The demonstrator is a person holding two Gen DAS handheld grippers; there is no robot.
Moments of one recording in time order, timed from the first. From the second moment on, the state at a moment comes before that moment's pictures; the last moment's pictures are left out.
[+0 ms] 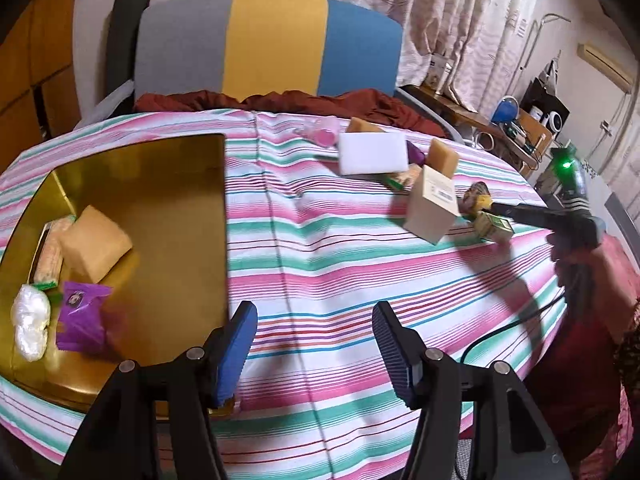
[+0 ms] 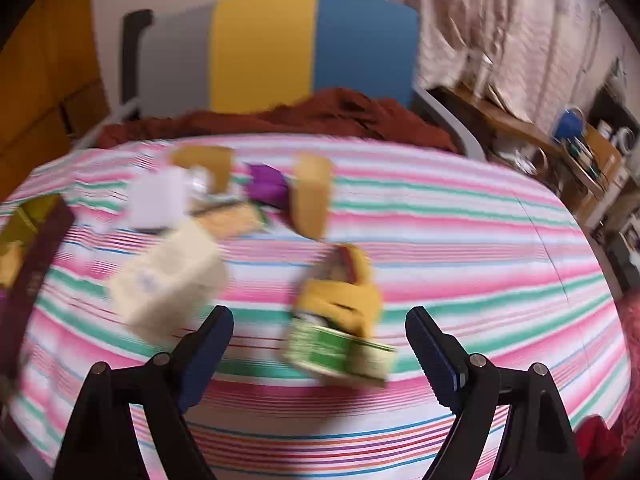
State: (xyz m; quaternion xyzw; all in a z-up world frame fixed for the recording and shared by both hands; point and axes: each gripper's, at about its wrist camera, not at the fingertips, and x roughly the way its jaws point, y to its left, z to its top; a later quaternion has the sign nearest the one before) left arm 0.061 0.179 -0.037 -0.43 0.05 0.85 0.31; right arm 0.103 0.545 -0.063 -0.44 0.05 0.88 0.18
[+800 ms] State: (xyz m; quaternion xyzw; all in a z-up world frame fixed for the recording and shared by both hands) left arm 0.039 0.296 -0.038 -0.43 0.09 0.82 0.38; right arm 0.085 0.511 -0.088 -0.49 -0.01 0.87 0.09
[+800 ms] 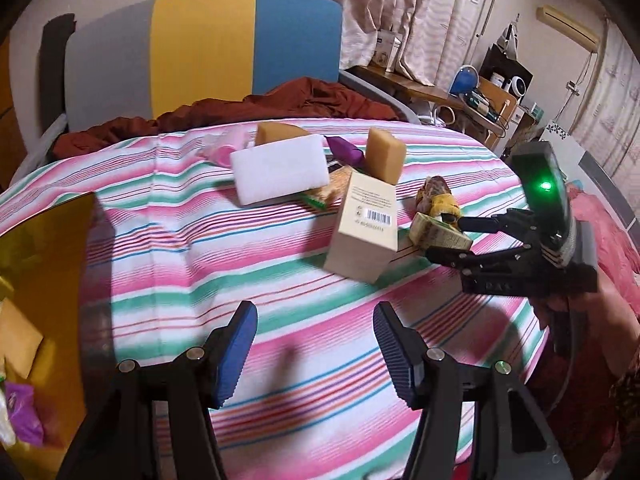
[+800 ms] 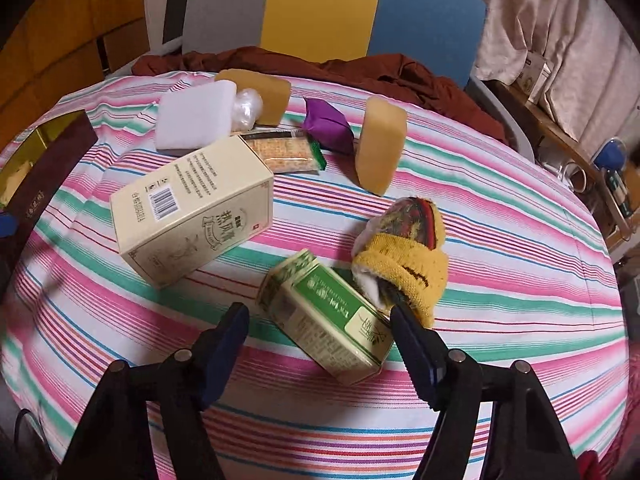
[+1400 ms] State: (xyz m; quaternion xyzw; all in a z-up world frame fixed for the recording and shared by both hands) left arm 0.021 0.367 -0.047 -0.43 0.12 0.80 0.41; right arm 0.080 0.511 -0.100 -0.53 0.04 0.85 0.06
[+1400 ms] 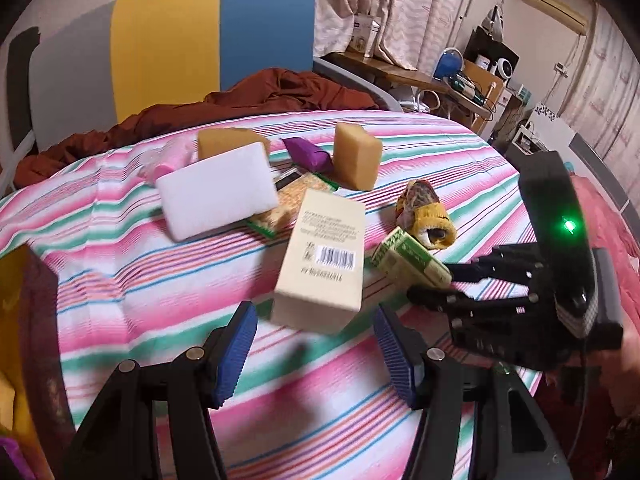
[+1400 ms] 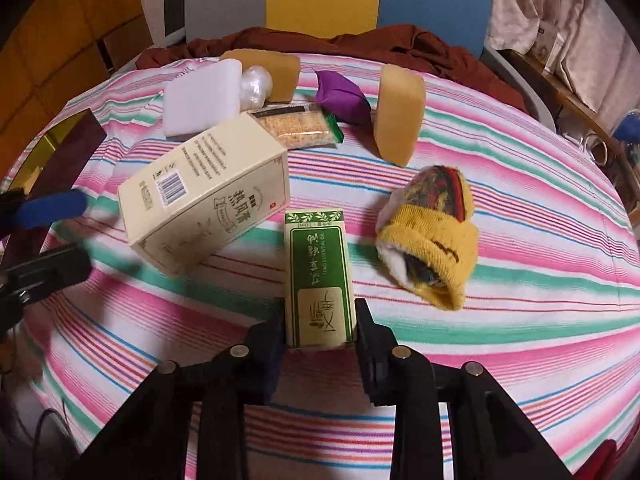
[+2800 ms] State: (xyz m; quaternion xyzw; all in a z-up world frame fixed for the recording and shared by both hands) left arm 0.003 0.216 -0.002 -0.39 0.00 0.86 0.34; right arm 0.088 0.510 -0.094 -0.51 0.05 0.86 0.07
